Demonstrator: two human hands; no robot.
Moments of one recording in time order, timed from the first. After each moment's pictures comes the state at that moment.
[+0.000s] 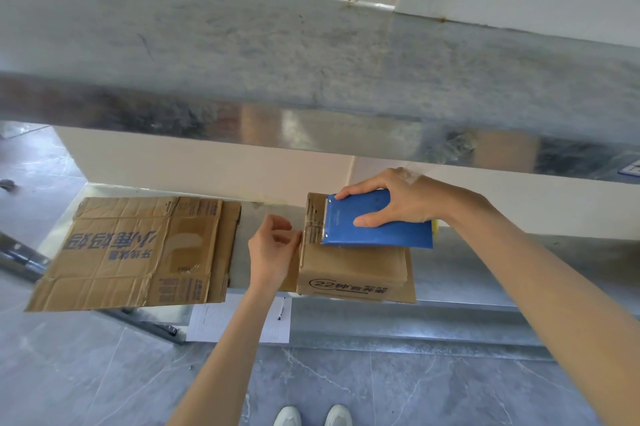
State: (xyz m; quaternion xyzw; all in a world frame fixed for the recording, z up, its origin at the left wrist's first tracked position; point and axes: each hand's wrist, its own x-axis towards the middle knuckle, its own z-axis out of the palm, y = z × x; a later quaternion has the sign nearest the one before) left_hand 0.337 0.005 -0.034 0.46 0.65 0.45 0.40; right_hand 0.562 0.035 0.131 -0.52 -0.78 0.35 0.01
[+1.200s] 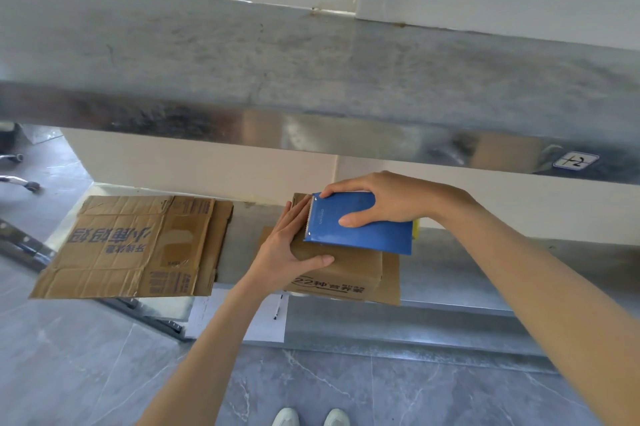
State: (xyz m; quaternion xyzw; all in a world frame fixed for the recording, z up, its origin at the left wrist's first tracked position) left_hand 0.360 -0.013 -0.004 0.70 0.50 0.31 0.40; right_hand 0.583 0.030 0.139 -0.49 -0.79 0.37 -0.02
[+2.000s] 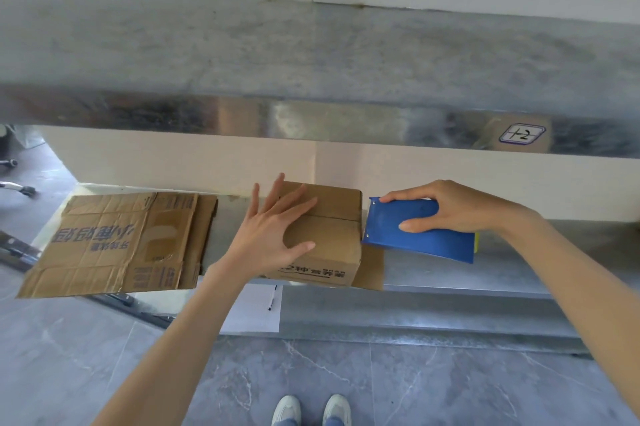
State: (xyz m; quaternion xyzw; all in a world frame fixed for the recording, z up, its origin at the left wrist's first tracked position) left_hand 0.369 -0.006 0.023 0.86 0.46 0.15 0.12; right_hand 0.704 -0.009 0.113 -0.54 -0.75 0.38 0.04
